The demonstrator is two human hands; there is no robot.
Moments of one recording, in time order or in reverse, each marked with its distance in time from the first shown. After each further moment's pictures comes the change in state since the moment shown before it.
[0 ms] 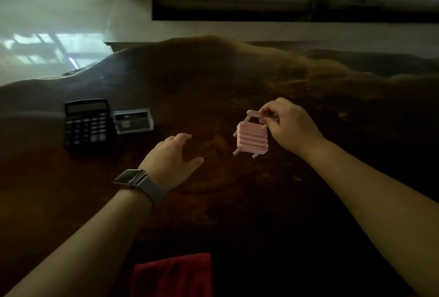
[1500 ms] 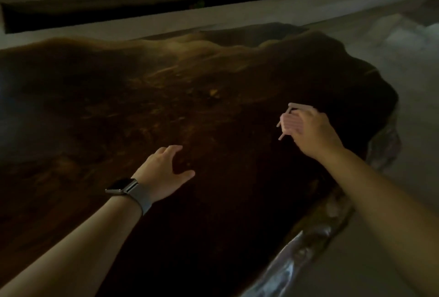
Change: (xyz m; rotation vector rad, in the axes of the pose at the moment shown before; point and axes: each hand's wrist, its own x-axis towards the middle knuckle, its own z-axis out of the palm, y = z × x) left_hand 0.033 0.254 0.190 0.027 -0.320 0.262; right_hand -0.222 0.324 -0.143 -0.289 0.080 0.798
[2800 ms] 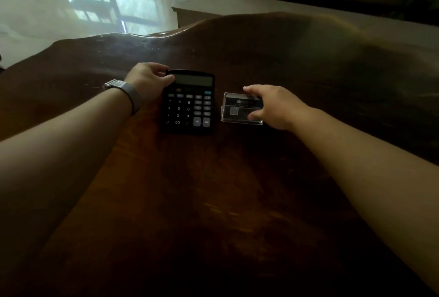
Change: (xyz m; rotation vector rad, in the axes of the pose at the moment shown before) left_hand -0.153 -0.583 -0.287 -0.508 0.710 -0.499; right_hand -0.161 -0.718 0.189 -0.027 -0.547 -0.818
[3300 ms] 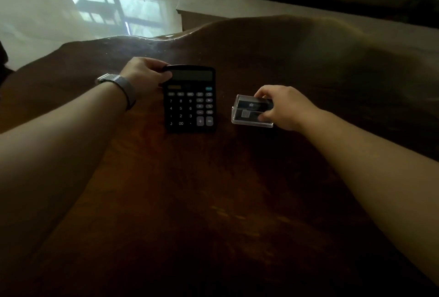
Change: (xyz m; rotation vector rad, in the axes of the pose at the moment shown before) left_hand 0.008 -0.003 -0.025 -0.186 -0.076 -0.036; right_hand 0.003 -0.001 -0.004 0.023 0.018 -0.004
